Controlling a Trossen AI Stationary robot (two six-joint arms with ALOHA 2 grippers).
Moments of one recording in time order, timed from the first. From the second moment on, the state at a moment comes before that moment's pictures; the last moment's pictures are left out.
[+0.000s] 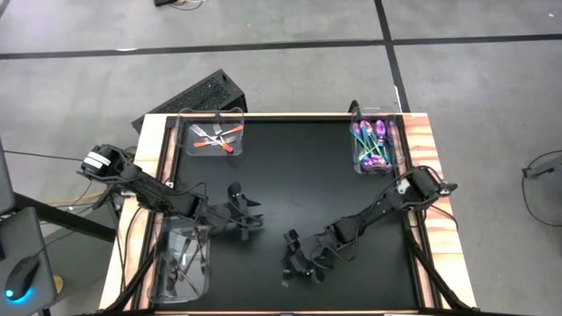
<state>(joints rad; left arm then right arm) -0.34 1.44 0.52 0.36 -0.54 -0.24 0.45 1.98 1.03 0.35 -0.03 -0.21</state>
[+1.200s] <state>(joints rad) -0.29 1.44 0.52 0.45 -0.55 -0.23 0.35 1.93 1.04 0.19 0.09 0.10</state>
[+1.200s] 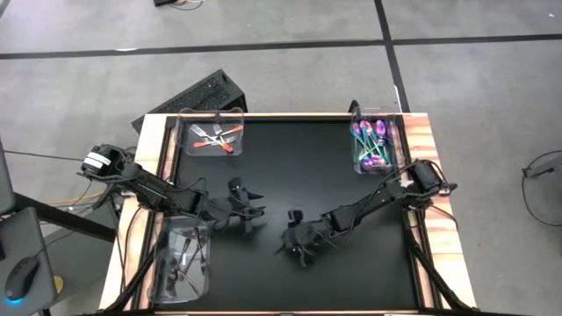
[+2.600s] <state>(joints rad) -0.31 1.44 0.52 0.60 -0.70 0.08 0.20 1.75 1.04 -0.12 -0.10 0.06</state>
